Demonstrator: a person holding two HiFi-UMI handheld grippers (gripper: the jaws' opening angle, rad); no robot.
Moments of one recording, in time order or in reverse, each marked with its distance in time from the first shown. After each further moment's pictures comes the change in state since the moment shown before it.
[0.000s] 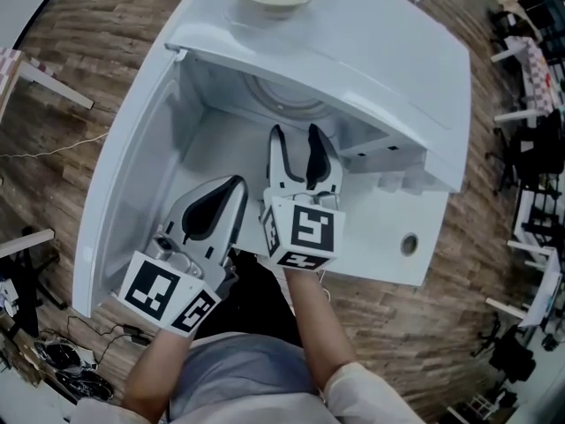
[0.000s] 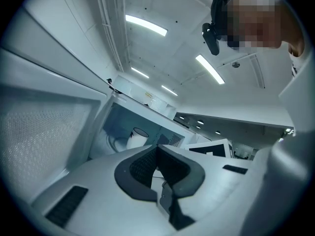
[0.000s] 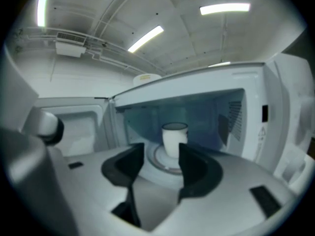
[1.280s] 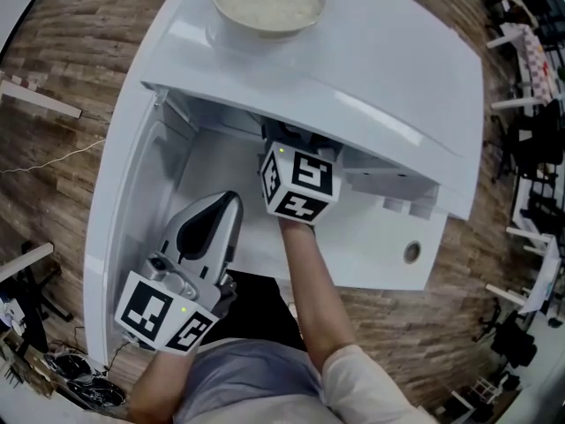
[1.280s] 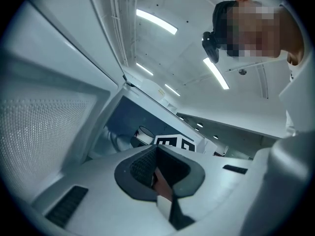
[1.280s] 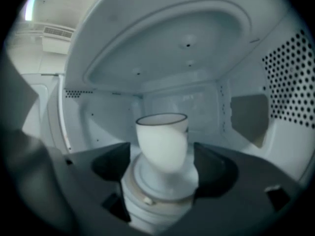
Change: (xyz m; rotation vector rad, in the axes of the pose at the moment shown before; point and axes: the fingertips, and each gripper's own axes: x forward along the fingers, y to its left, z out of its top) left arm 0.023 0.034 0.002 -0.097 0.032 -0.016; right arm 0.113 -0.036 -0.015 0.058 0.030 -0.099
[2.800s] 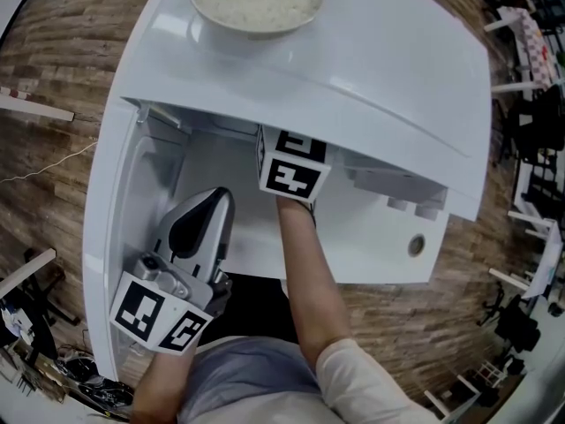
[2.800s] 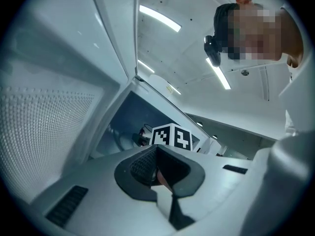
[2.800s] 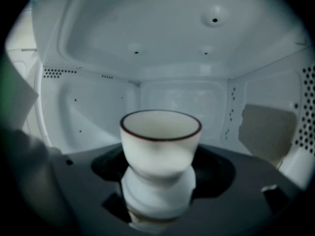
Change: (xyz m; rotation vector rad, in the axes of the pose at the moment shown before) left arm 0.012 0.020 -0.001 -0.028 0.032 -0.005; right arm 0.035 -0.009 0.001 -0.127 0.110 -0.070
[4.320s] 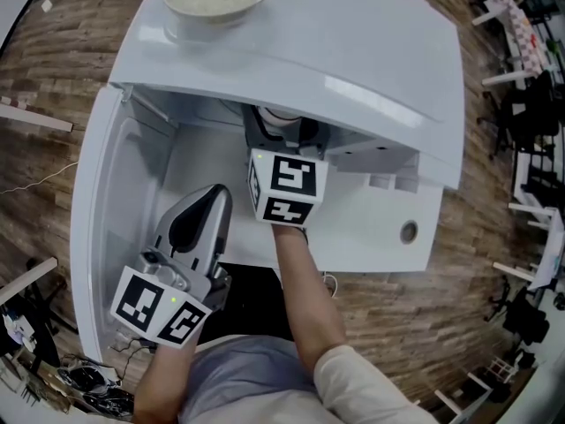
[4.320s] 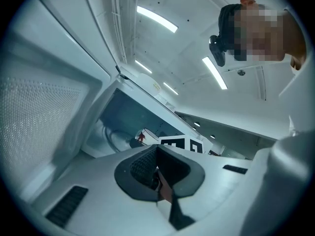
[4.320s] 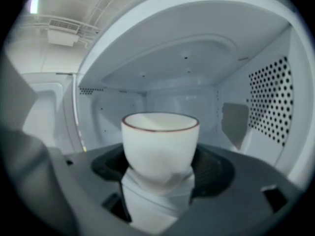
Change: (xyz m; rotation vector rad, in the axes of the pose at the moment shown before) left arm -0.006 -0.034 -0.013 0.007 -0.008 -0.024; right arm -0.065 -0.001 -0.016 0.043 -0.058 0.080
